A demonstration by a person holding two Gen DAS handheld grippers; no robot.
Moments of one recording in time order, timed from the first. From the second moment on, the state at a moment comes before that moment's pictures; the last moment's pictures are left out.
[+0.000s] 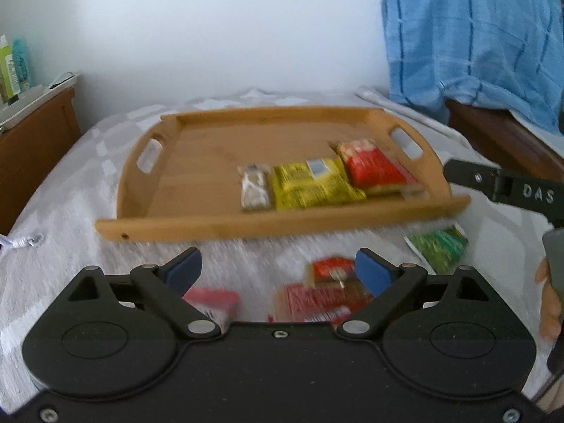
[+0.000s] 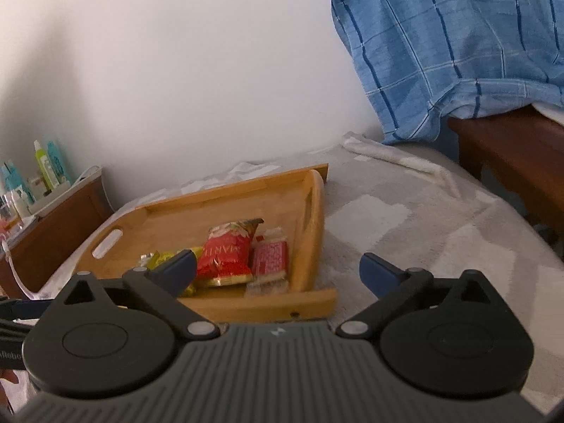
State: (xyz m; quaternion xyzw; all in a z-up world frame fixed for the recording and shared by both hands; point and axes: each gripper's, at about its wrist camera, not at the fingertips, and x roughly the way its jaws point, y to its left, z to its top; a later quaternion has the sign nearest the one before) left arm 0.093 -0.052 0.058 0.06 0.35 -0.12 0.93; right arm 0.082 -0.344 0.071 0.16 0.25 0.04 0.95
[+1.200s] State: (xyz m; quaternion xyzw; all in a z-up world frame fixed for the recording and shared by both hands) left arm 0.027 -0.054 0.035 0.07 0.36 -0.20 0.91; right arm 0.034 -0.306 0.052 0.07 0.27 0.03 0.96
